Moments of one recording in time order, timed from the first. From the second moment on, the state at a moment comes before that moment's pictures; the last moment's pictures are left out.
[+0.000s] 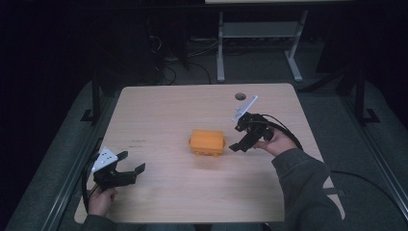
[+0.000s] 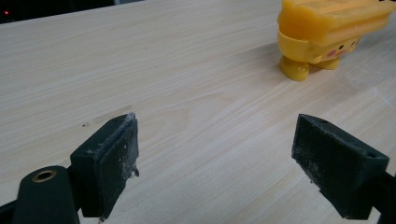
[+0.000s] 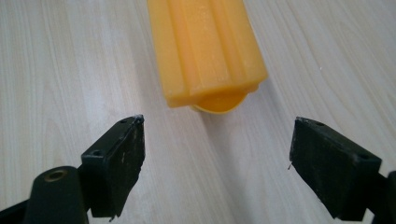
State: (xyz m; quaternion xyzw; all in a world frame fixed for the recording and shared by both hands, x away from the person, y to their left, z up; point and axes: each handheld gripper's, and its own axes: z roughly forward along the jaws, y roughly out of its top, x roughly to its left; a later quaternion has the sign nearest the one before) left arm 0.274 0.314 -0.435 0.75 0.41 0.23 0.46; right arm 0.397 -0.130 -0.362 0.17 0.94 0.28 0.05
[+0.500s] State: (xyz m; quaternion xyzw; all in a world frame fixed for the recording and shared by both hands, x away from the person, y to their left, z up) left arm 0.274 0.312 -0.436 0.76 0.41 0.23 0.46; right arm 0.388 -0.148 -0.373 0.19 0.94 0.30 0.04
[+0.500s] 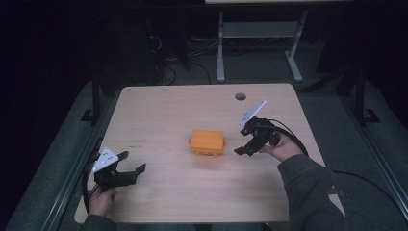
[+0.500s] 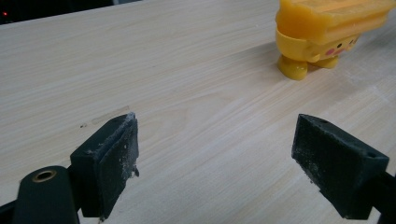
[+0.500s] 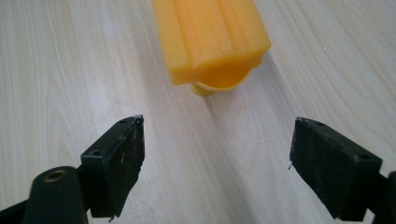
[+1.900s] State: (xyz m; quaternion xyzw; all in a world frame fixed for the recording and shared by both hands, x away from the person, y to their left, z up) left arm 0.274 0.308 -0.438 0.77 0.40 0.23 0.45; right arm 0.343 -0.214 -0.411 0.26 0.91 0.31 0.03
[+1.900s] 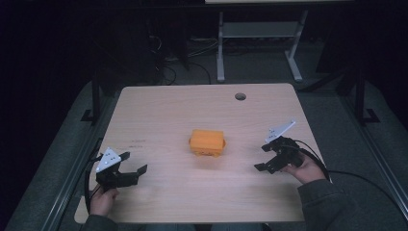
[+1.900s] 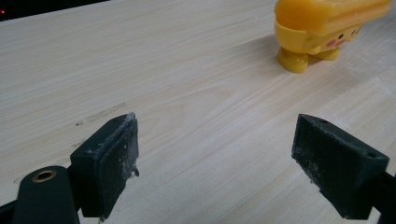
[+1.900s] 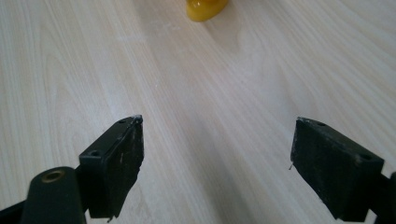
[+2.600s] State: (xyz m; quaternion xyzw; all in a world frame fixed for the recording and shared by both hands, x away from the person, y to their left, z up) left arm 0.274 0.308 -0.439 0.77 0.40 0.23 0.45; right arm 0.314 -0.243 -0.430 0.29 0.90 0.32 0.04
